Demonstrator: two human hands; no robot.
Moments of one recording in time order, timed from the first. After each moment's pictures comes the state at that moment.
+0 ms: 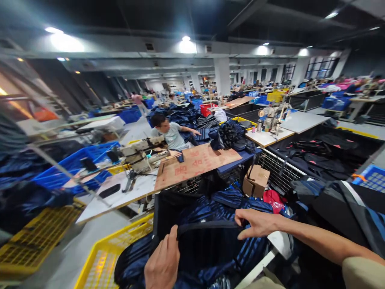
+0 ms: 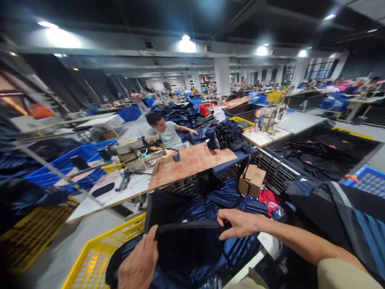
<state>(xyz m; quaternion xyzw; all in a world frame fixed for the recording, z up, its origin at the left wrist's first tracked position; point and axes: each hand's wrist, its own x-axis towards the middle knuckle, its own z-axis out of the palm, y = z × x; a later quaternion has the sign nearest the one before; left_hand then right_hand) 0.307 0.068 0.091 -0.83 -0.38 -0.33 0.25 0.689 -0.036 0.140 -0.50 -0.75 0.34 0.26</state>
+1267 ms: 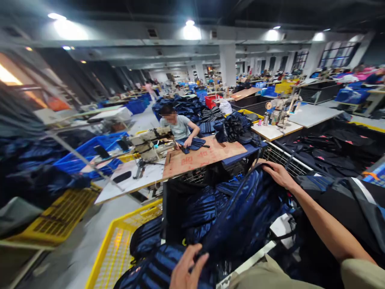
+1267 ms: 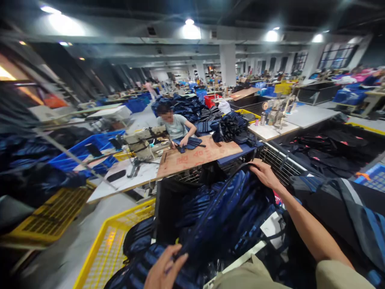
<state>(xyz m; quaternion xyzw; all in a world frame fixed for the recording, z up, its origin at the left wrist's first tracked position) 0.297 -0.020 0.050 -0.72 -0.50 -0.32 -0.36 0.809 0.002 0.134 -0.64 -0.57 0.17 0.49</state>
